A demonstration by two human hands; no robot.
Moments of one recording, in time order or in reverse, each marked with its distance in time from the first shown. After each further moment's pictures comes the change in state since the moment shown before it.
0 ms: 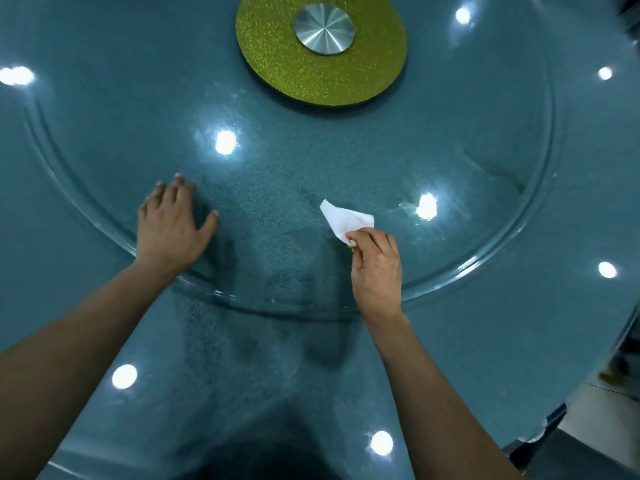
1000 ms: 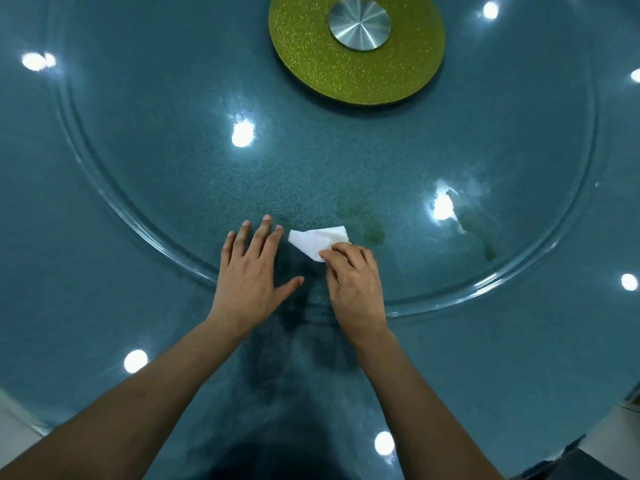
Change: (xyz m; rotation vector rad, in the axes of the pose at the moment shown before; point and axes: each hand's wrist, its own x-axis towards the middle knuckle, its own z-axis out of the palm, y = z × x) left_hand -0.071 0.051 0.037 0.066 -0.107 0.187; right_hand -0.019 -0.054 0.029 0.012 -0.172 -0.167
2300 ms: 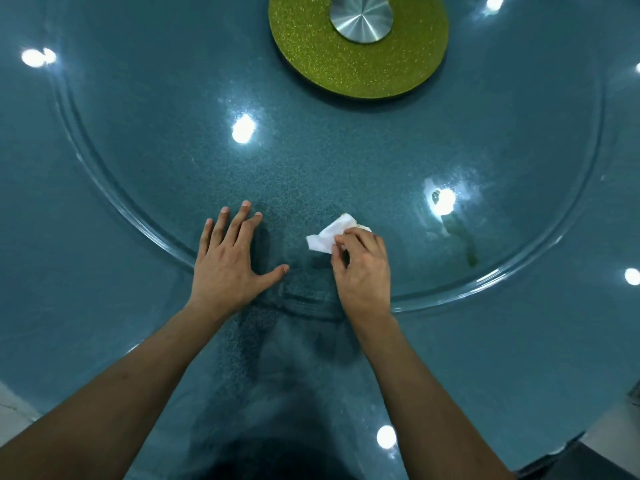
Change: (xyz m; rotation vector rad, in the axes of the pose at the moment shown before) left_hand 0.006 -0.035 -0.004 -0.050 0.075 -0.052; right_hand 0.016 0.001 0.001 0.078 0.036 0.162
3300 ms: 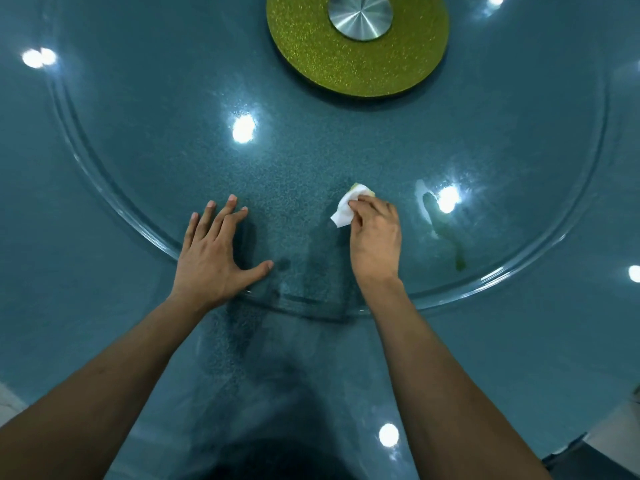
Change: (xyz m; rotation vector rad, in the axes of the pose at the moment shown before) left_hand 0.009 -0.024 -0.009 -0.075 -0.026 0.007; right_hand 0.053 0.011 0.000 -0.098 -0.012 0.106
